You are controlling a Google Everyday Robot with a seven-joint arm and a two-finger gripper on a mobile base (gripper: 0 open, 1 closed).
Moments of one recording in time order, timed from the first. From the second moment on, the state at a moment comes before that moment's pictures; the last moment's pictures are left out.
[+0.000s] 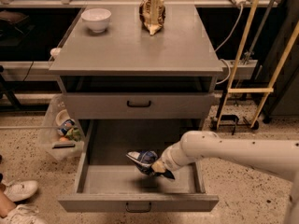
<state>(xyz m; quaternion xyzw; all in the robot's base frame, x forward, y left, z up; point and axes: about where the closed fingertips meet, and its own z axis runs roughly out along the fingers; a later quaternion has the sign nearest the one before) 0.531 -0.039 0.481 -0.39 0.88 0.20 0.19</state>
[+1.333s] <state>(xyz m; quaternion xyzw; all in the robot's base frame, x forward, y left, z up) 0.544 -0.038 0.420 -0.38 0.88 0.22 0.18</state>
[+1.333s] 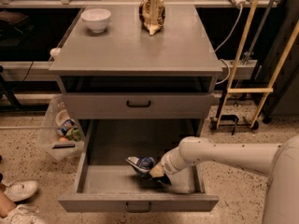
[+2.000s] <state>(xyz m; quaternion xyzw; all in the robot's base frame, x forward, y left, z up) 0.544 -0.038 0.420 -0.38 0.88 0.22 0.18</state>
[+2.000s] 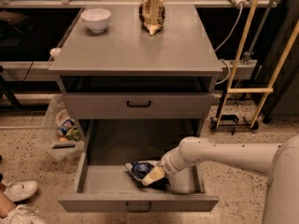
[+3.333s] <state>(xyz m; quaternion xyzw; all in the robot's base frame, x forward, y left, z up) 0.543 -0.096 0.553 -0.27 0.91 0.09 0.31</state>
